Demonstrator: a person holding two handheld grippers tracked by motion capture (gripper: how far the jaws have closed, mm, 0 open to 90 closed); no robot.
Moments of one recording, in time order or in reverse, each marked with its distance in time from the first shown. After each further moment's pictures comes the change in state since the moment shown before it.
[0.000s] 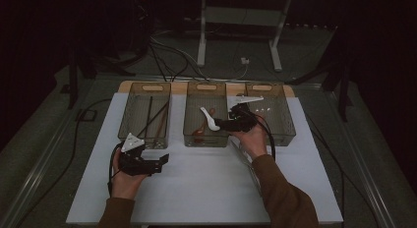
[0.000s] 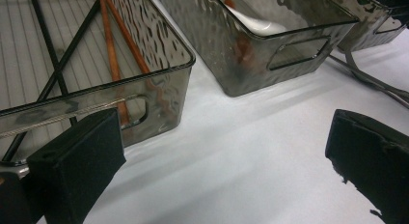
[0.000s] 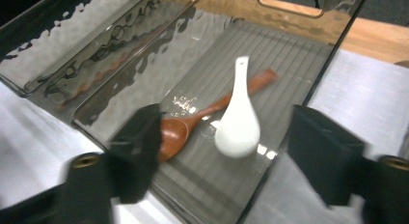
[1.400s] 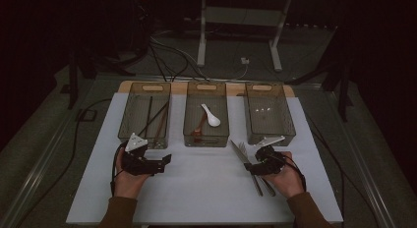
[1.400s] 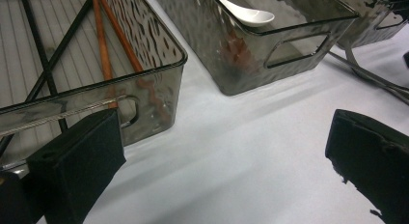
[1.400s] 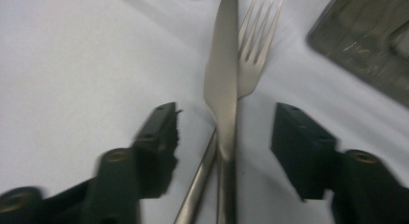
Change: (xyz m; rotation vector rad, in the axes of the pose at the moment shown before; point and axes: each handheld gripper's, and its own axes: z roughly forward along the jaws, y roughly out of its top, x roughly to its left) left arm -0.005 0.001 0.007 0.017 -0.003 0.011; right arm -0.013 -0.119 -0.057 0.312 -0.060 -0.106
